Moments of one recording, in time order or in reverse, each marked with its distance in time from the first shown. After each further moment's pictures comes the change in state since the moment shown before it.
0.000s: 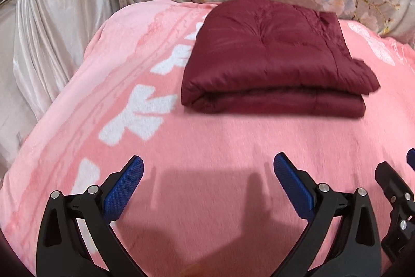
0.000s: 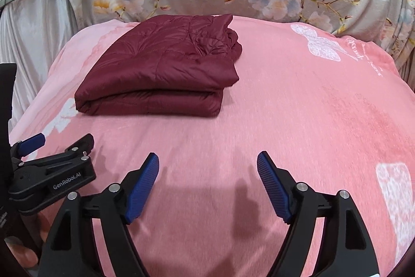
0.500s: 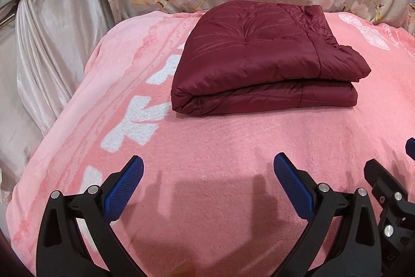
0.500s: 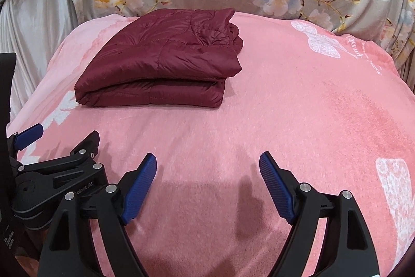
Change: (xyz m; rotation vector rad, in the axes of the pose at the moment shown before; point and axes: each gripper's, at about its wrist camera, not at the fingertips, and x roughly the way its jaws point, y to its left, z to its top) left arm -0.008 -0.015 -0.004 0.077 -0.048 0.019; right arm 0.004 0.002 -0.004 -0.008 0.024 -0.009
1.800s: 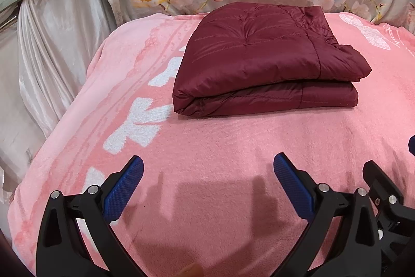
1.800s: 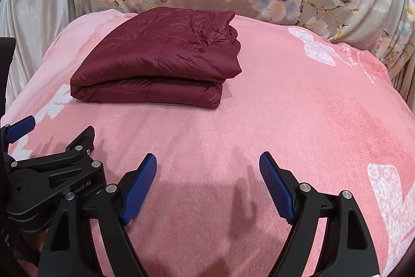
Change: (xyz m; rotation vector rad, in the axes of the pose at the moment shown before) left arm -0.003 -0.001 0.001 0.003 -0.011 0.008; right arm -0.004 0.008 0.000 -0.035 -0.012 -0.050
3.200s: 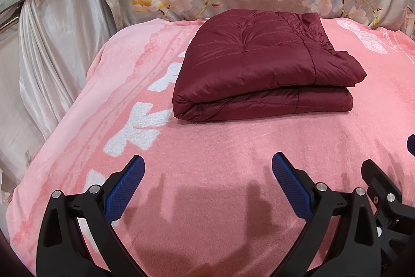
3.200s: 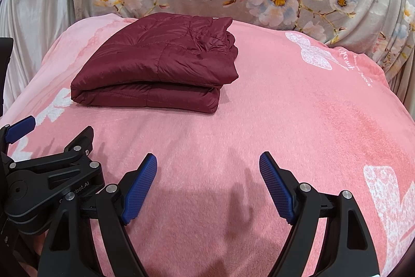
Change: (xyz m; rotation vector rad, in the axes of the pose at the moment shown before) left arm -0.012 -0.007 0.002 -0.025 -0.021 -0.006; right arm 0.000 -0.001 0.000 -0.005 -0.026 -0.017
